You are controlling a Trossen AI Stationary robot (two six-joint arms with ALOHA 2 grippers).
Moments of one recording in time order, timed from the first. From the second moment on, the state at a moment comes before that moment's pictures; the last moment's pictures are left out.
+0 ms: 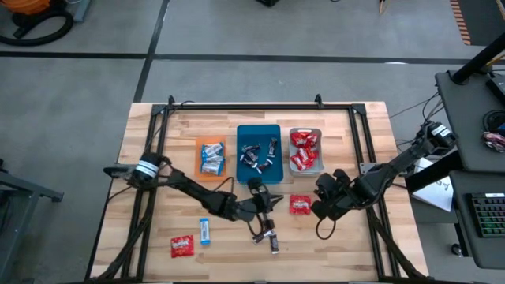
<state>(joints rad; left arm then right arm) -0.35 2.06 1.13 0.62 -0.69 -0.03 0.56 1.26 0.75 -0.76 0.47 1.16</state>
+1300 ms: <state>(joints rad) -0.28 2.31 1.37 0.44 -0.43 -0.07 0.54 1.26 0.32 -0.05 0.35 1.39</state>
